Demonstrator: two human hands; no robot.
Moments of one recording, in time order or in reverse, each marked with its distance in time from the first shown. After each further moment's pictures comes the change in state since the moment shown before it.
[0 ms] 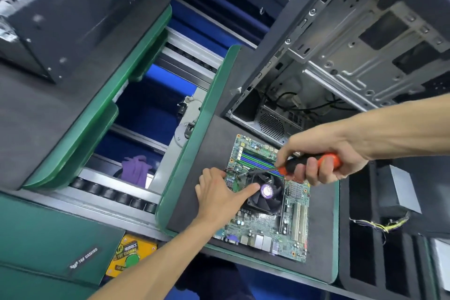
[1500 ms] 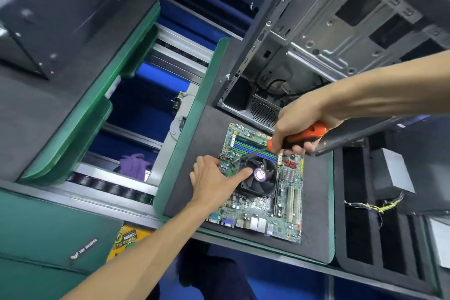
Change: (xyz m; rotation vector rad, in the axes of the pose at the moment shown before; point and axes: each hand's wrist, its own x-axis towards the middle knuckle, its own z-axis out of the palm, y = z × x) left_hand 0.004 -0.005 0.003 0.028 0.012 0.024; right_hand 0.004 -0.002 -0.006 -0.580 0.271 -0.288
